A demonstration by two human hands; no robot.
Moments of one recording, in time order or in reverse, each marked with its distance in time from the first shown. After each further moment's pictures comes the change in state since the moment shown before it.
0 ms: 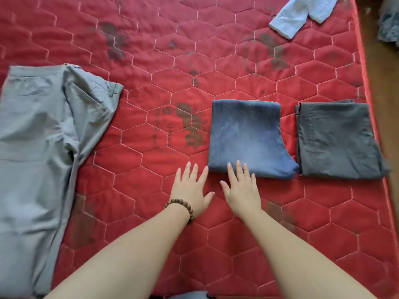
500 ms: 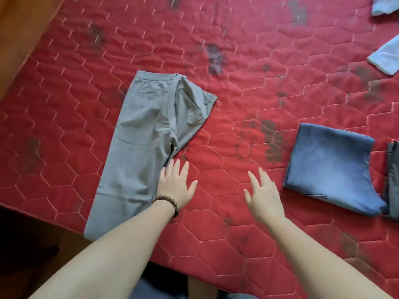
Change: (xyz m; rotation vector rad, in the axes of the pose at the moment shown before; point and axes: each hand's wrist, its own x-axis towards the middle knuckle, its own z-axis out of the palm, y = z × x) left_hand -0.123 -0.229 -0.017 -0.114 0.195 -0.430; right_hand -0.026 -0.171 -0.023 0.070 0.016 -0.206
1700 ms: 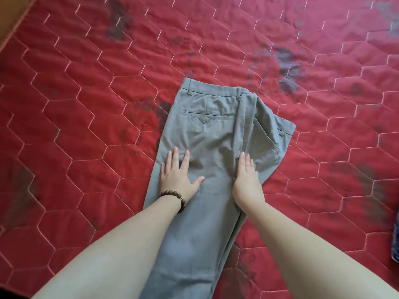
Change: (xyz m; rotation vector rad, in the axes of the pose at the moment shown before) left_hand 0.202 -0.231 0.051 -0.299 -0.028 -0.113; right_hand 0.227 -0.274 0.084 0.133 -0.064 0.089
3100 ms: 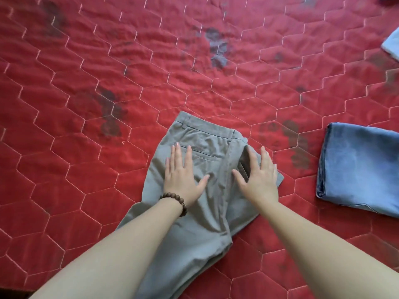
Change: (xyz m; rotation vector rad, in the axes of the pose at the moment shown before) left_hand -0.108 0.157 0.029 -0.012 0.013 0.211; right_hand -0.102 0.182 -0.058 0.030 0.296 0.060
